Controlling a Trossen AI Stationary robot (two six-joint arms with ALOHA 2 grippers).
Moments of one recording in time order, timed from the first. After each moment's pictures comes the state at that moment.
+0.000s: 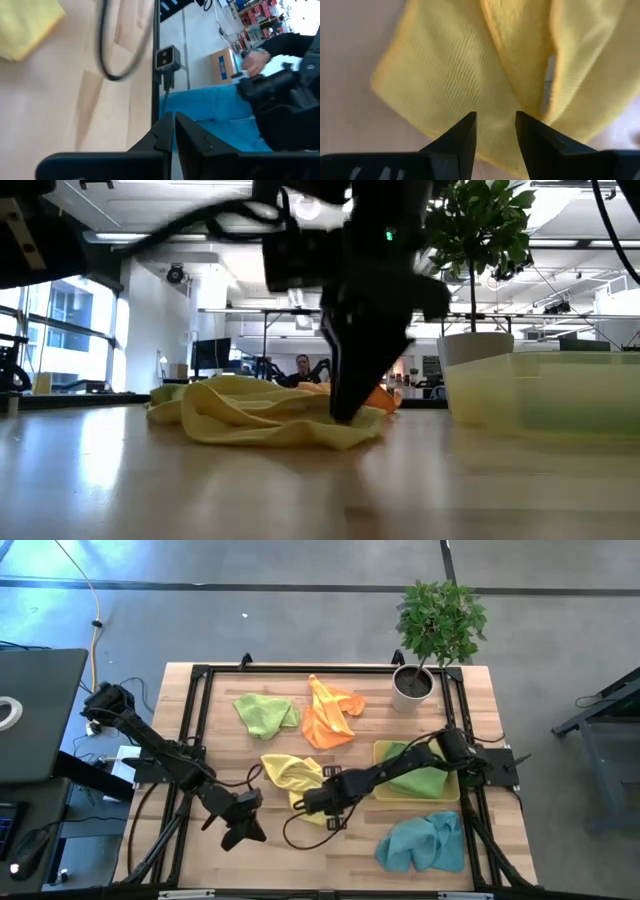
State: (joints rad) left arm -0.54 1.23 0.54 0.20 0.01 -1.01; right arm 0.30 2.18 1.67 -0.82 0.14 0.17
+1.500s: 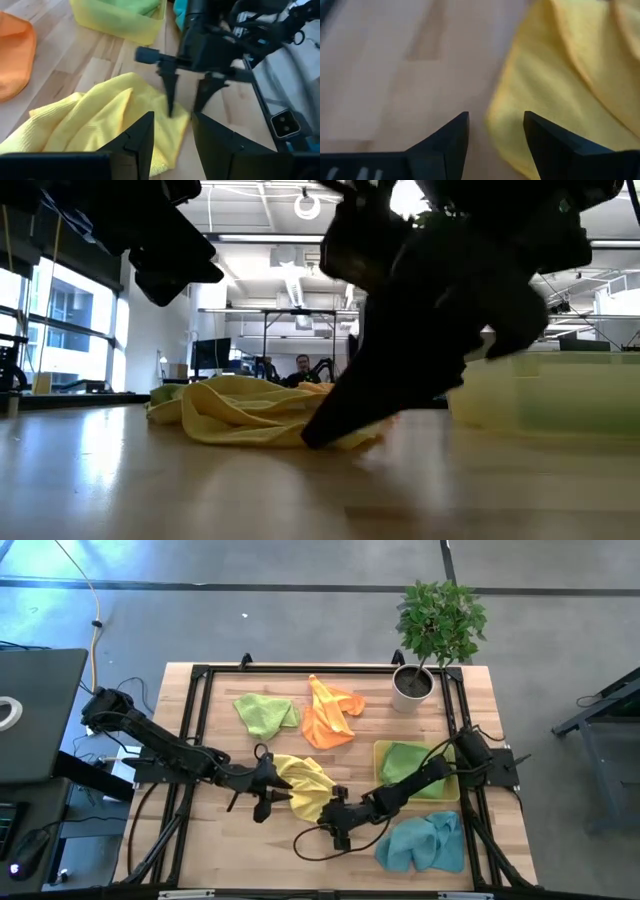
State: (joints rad) left arm -0.31 1.27 0.54 0.20 -0.27 -0.50; right arm 0.44 2.05 1.10 0.19 0.23 0.33
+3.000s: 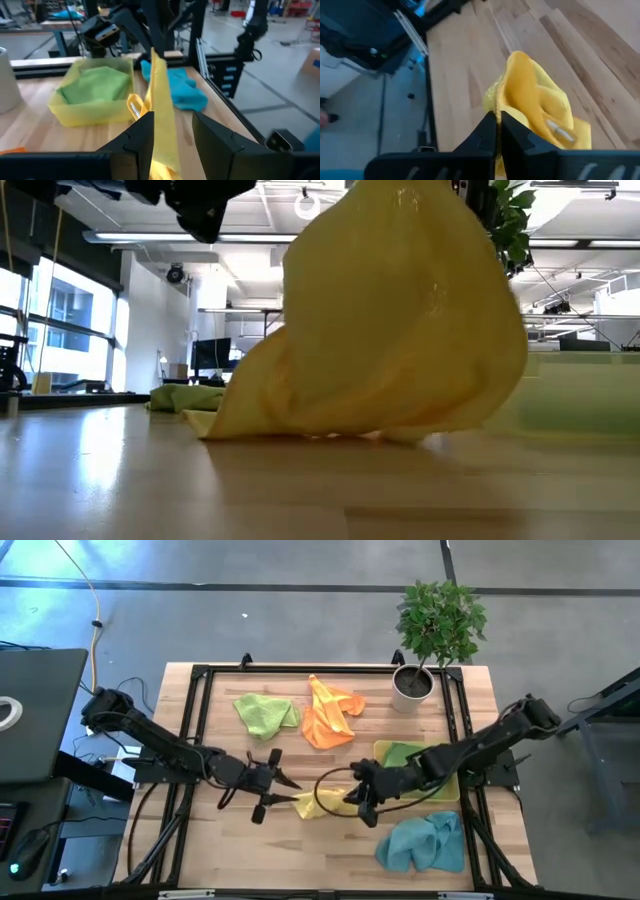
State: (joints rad) left arm -0.29 1.27 0.54 0.52 -0.20 -0.06; right arm 0.40 1.45 1.10 -0.29 0.14 0.79
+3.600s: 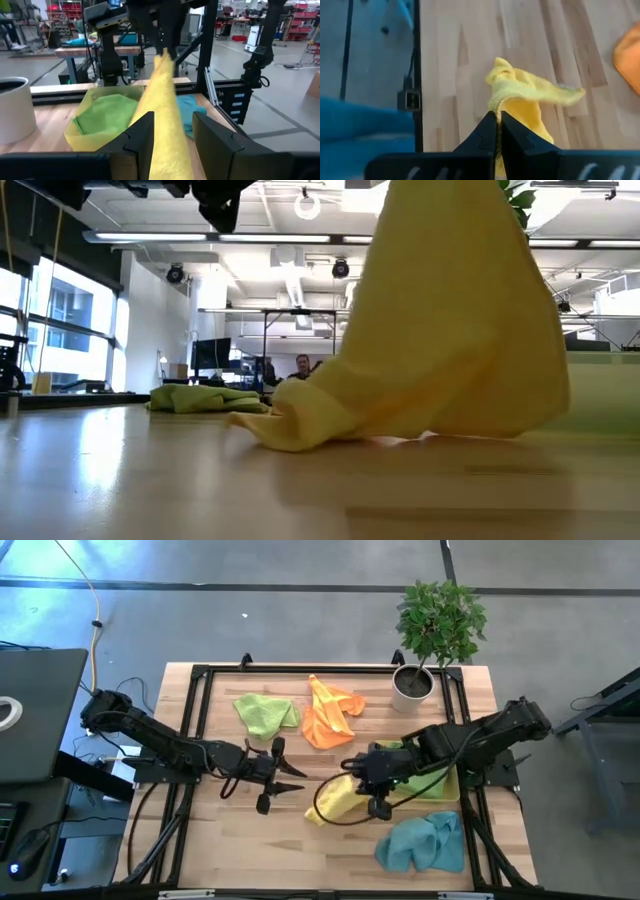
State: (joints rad) left arm -0.20 1.27 0.55 0.65 -0.14 -0.01; right arm 0.33 1.54 1.56 -0.94 -0.03 0.48
